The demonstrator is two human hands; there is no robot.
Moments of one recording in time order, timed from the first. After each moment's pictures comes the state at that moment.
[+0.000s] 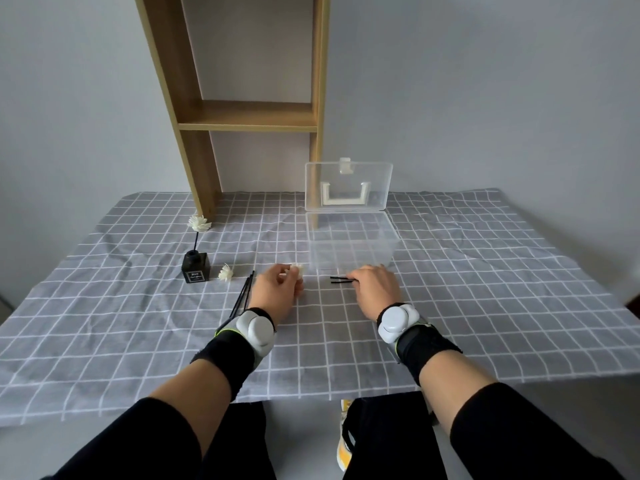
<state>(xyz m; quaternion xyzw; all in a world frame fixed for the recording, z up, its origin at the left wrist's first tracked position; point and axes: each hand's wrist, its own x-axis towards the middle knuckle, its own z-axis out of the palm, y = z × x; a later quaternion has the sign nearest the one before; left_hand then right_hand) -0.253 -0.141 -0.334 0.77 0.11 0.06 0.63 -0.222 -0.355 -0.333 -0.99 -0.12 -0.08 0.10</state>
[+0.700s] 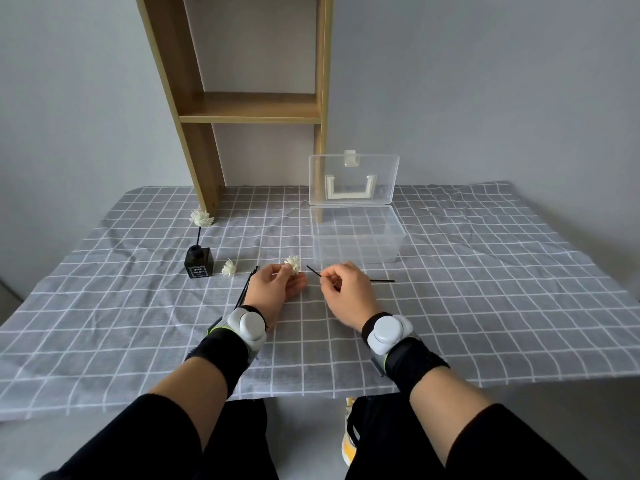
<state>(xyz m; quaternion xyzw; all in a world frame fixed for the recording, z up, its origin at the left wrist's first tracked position) -0.249 -0.132 -0.343 0.56 0.15 0.02 0.82 -0.244 -0.303 -0.342 -0.90 -0.14 -0.13 0.38</state>
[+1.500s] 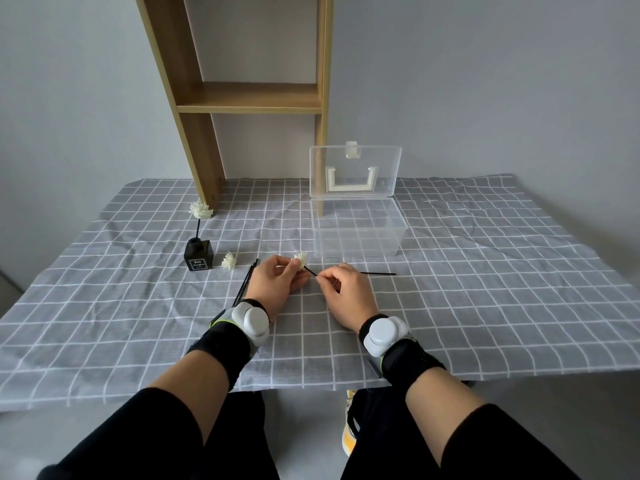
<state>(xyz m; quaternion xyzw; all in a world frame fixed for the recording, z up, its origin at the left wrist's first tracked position) -0.252 -0.132 -0.344 0.64 0.11 0.02 0.76 -0.246 -0.300 -0.364 -0.88 -0.17 -0.16 0.42</state>
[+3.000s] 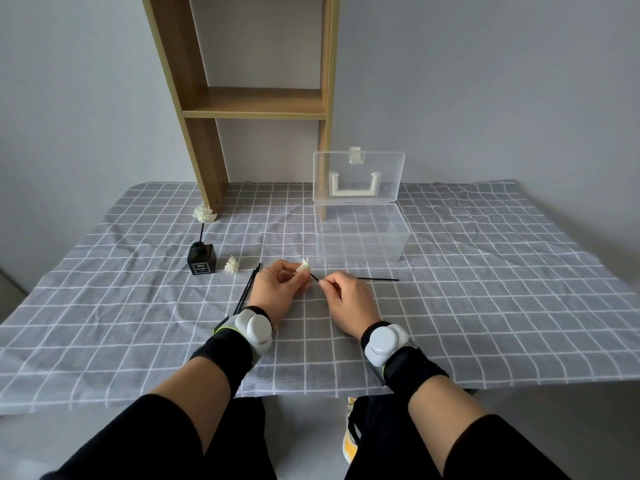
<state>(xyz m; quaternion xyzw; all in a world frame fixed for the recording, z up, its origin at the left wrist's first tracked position) -0.261 -0.133 -0.337 0.65 0.09 0.02 0.75 -0.251 -0.299 -0.357 -0.89 -0.16 -0.12 0.41</state>
